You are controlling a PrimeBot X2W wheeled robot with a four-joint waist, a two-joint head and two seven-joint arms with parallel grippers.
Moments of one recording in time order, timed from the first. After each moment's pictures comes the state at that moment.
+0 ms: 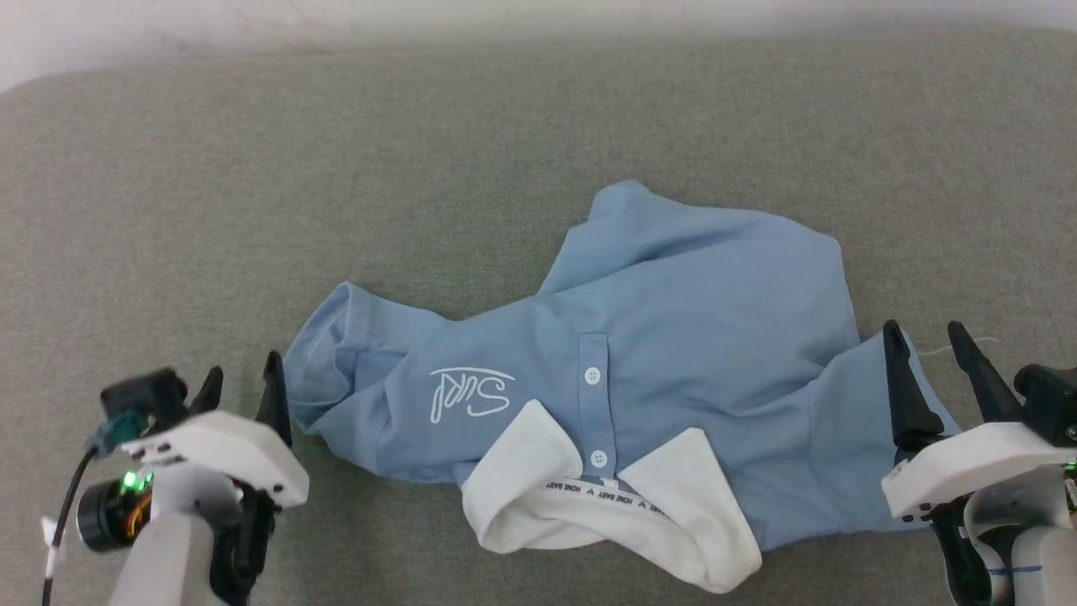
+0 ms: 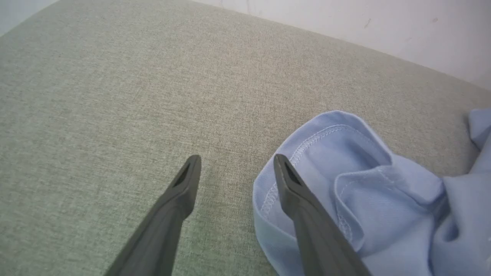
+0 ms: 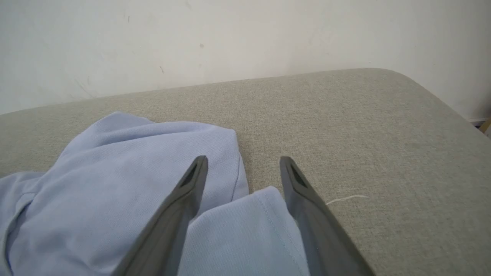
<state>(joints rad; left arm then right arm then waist) -0.24 0.23 -0.02 0.33 -0.43 0.08 0.06 -0.08 -0.05 -0.15 0.04 0.19 0.13 0.03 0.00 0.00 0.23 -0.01</state>
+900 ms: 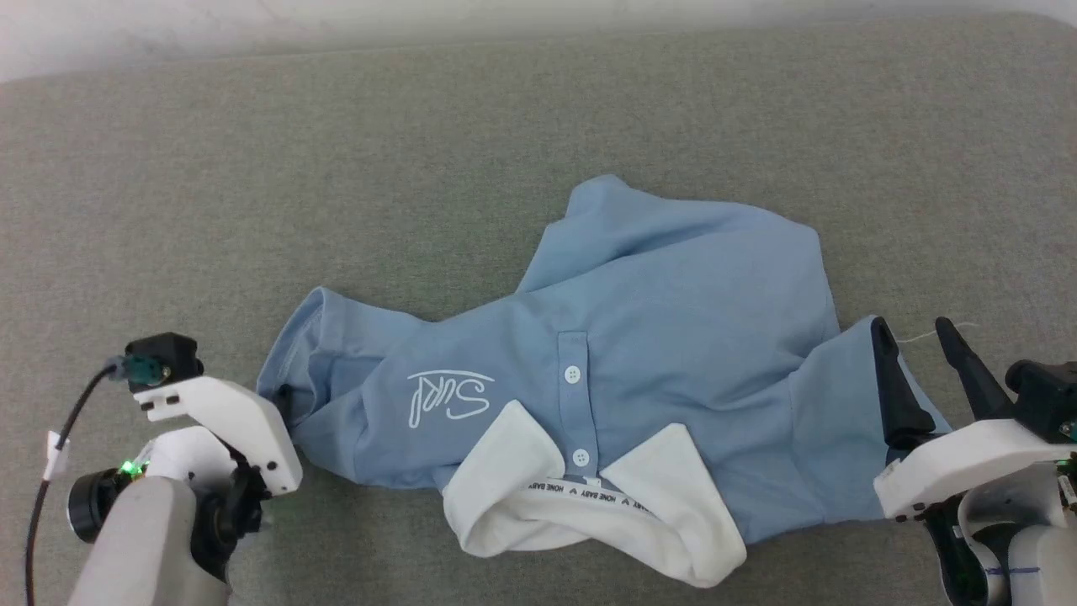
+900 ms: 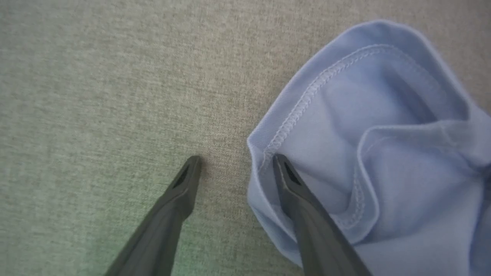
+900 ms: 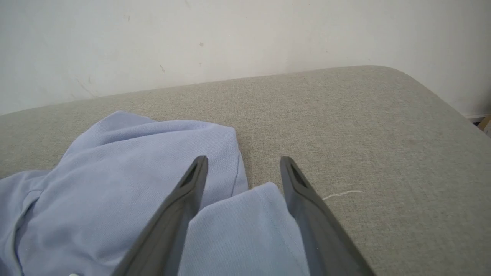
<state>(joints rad) -0.27 0.29 -0.07 0.32 -0.46 0.19 0.47 -0.07 -0.05 -0.12 0.00 0.20 0.13 0.07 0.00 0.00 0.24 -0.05</state>
